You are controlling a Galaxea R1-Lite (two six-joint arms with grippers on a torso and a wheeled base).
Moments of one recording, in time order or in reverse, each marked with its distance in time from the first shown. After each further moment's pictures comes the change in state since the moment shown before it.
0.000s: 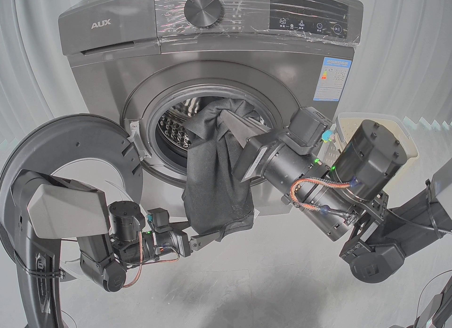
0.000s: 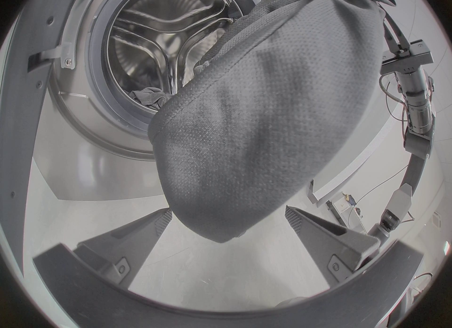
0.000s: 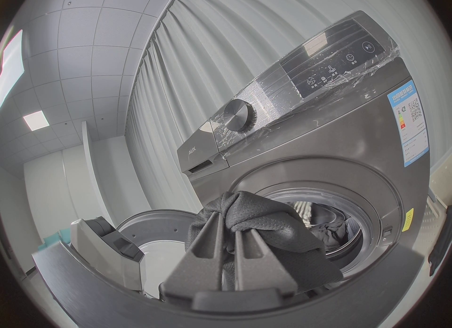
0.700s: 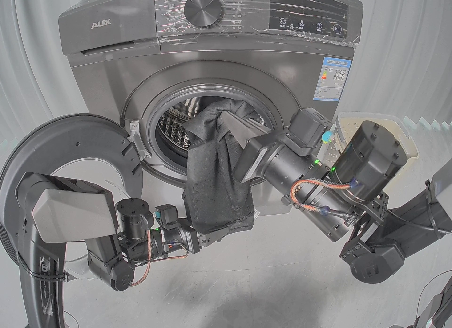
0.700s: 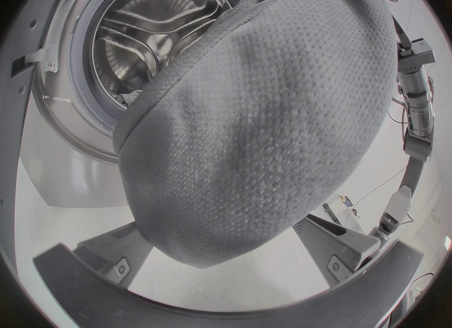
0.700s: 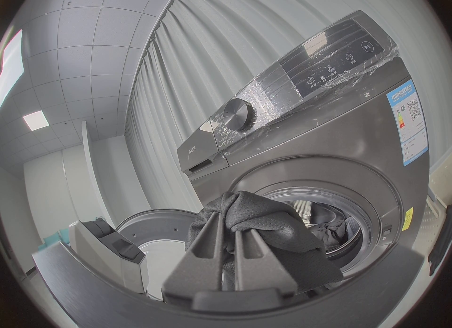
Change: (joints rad) left arm -0.038 0.018 -0.066 -0.003 0.013 -0.020; right arm 0.001 0.000 0.005 -0.002 -0.001 0.000
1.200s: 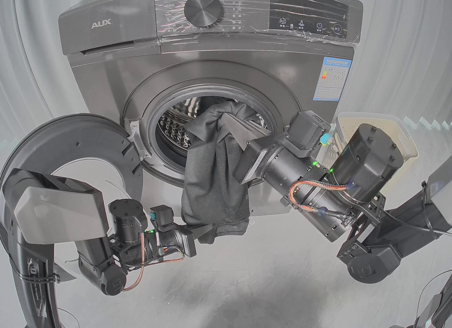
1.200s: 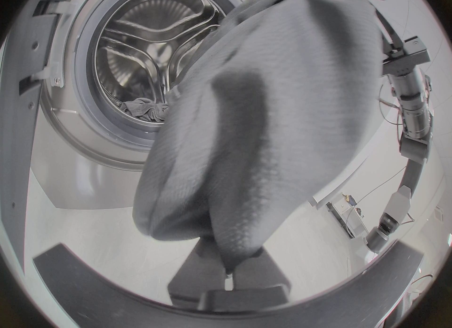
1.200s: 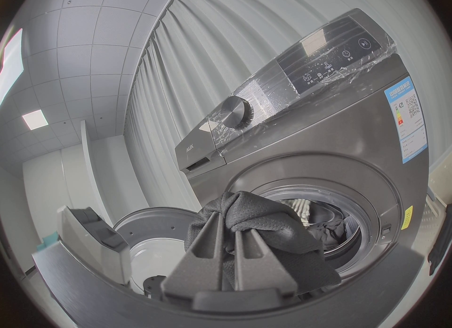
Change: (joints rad) left arm -0.018 -0.077 0.082 -0.001 0.042 0.017; right arm -0.008 0.014 0.004 -0.017 0.001 0.000
